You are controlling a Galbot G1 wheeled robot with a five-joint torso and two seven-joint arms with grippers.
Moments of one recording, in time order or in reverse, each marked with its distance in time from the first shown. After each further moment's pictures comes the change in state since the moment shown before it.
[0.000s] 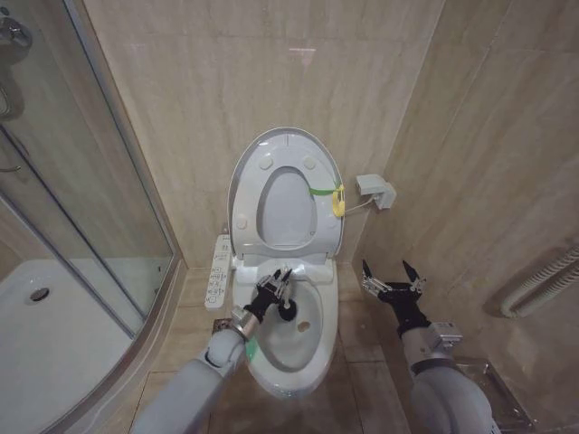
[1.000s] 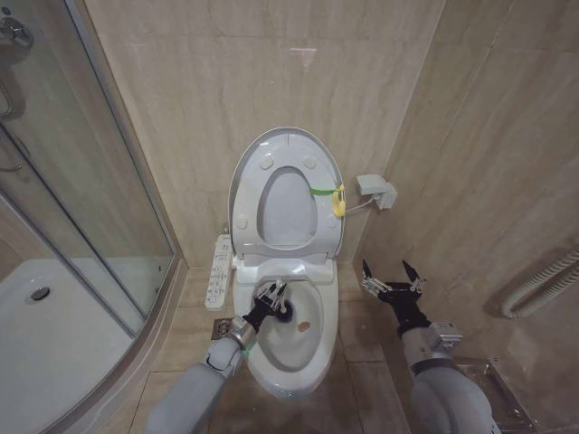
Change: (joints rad) left arm -0.043 -0.065 -0.019 0.209 0.042 -0.072 0.044; right arm 0.000 0.000 0.000 0.000 0.000 0.000 0.000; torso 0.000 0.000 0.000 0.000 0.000
